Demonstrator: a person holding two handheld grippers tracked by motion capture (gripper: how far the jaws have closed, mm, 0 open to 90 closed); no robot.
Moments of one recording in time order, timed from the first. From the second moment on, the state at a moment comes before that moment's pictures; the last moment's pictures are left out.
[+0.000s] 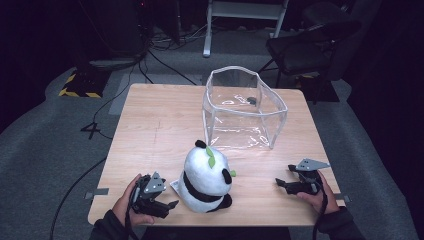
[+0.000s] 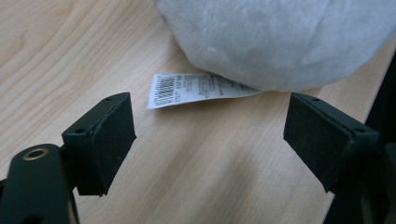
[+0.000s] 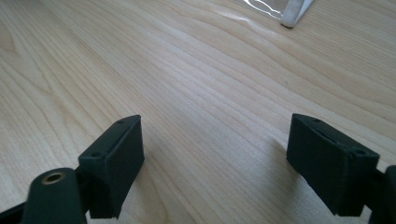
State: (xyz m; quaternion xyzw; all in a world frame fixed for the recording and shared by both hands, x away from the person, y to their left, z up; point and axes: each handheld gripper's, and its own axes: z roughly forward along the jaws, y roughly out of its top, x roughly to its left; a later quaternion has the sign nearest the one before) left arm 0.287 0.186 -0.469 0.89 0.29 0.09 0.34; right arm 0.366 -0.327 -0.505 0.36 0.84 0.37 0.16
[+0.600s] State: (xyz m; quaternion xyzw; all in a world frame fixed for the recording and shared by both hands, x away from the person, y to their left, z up) left arm 0.281 0.144 -0.464 0.89 0.26 0.09 0.36; right arm 0.365 -0.326 -0.505 0.36 0.84 0.37 0.16
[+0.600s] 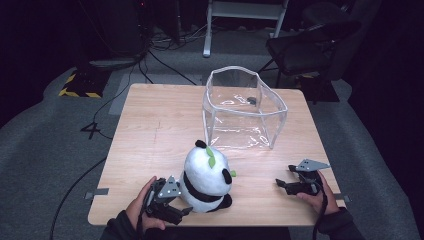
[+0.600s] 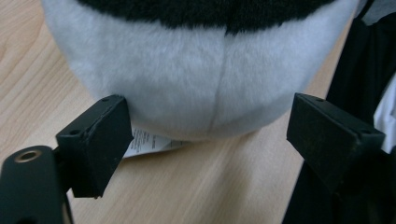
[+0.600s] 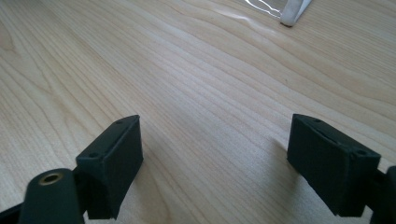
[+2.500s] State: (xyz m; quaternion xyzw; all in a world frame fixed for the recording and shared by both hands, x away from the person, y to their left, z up) left arm 0.346 0.019 -0.504 0.89 0.30 0.10 0.32; right arm 0.365 -0.327 -0.505 0.36 0.84 0.37 0.16
